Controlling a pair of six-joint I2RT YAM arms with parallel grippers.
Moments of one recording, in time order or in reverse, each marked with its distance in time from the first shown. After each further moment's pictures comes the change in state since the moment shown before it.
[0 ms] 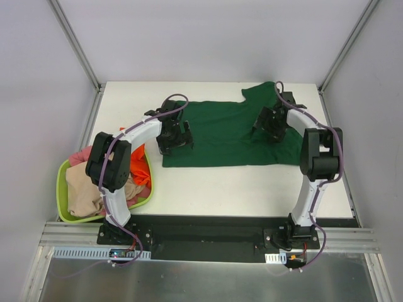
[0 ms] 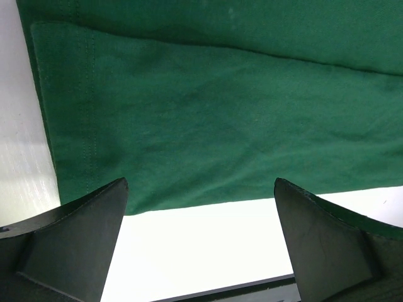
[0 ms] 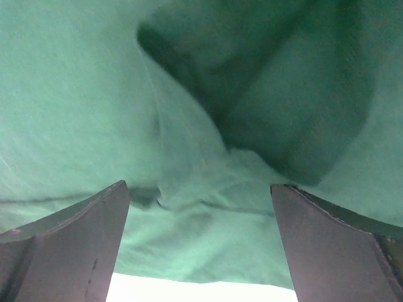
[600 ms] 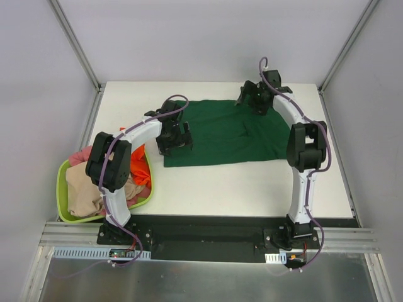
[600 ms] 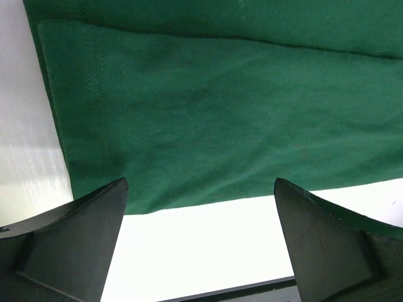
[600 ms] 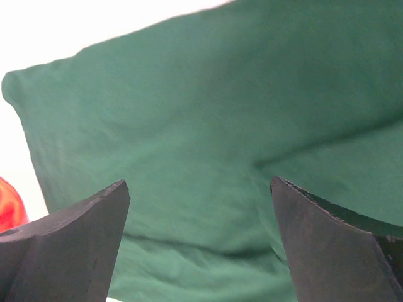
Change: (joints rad) left arm 0.000 0.000 -0.010 0.002 -0.009 0.016; right arm 0.117 0.270 0.519 0.079 -0.050 0.008
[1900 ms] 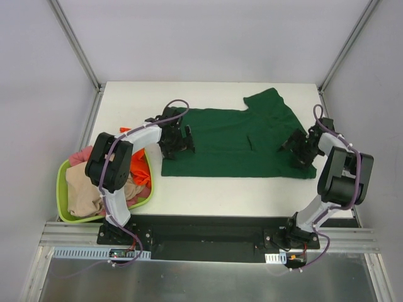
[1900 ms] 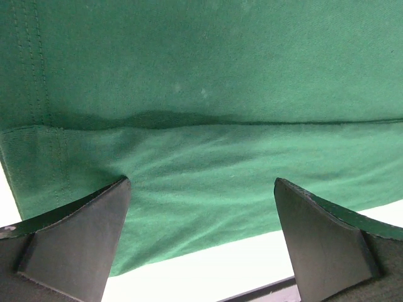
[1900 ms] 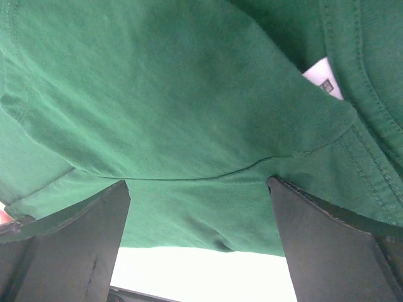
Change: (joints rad) left arm 0.004 0.013 -0.093 0.132 0.063 0.006; right arm -0.452 -0.501 -0.881 -0.046 -0.090 -0.080
